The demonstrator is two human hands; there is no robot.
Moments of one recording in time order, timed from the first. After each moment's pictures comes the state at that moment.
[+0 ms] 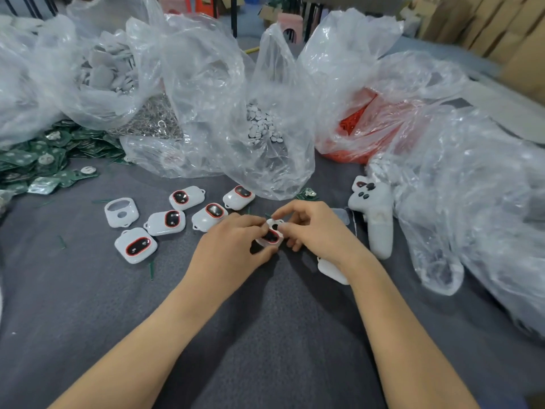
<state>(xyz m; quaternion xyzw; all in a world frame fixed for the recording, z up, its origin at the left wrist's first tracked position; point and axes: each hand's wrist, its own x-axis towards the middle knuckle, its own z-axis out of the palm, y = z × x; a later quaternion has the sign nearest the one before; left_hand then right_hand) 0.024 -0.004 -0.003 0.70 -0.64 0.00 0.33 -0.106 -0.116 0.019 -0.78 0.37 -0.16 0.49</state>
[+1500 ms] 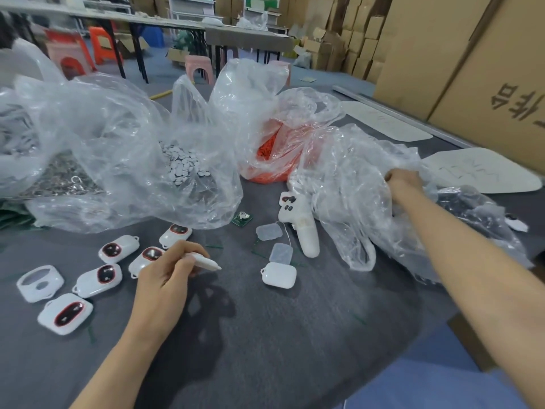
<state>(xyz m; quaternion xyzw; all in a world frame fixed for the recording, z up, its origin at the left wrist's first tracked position) 0.029 0.005 0.002 0.59 -0.50 -0.27 0.57 -0.304 -0.275 0.068 -0.50 0.81 -0.28 0.12</state>
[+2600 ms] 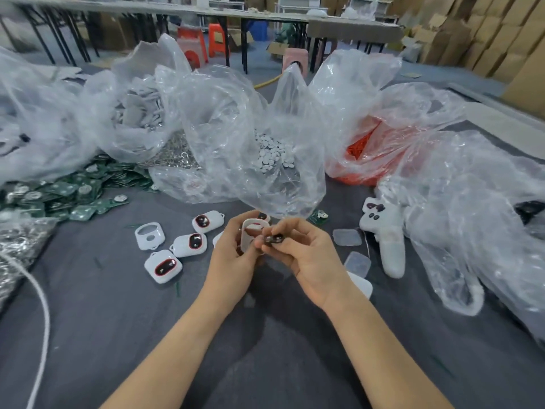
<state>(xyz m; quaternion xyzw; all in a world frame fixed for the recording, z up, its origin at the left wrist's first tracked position) 0.033 -0.001 -0.002 0.57 -0.38 -0.30 0.67 -0.078 -0.068 0.026 -0.47 0.21 -0.35 0.78</state>
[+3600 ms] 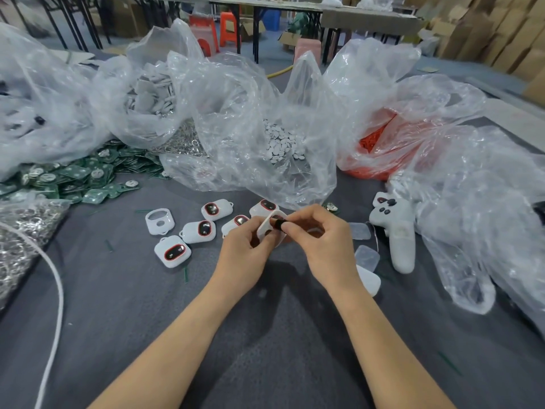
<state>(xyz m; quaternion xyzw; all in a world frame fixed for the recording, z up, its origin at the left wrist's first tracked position) 0.033 -0.002 -0.005 0.64 -0.44 -0.24 0.58 -0.085 -0.074 0.021 -0.72 0.33 -0.39 0.47</state>
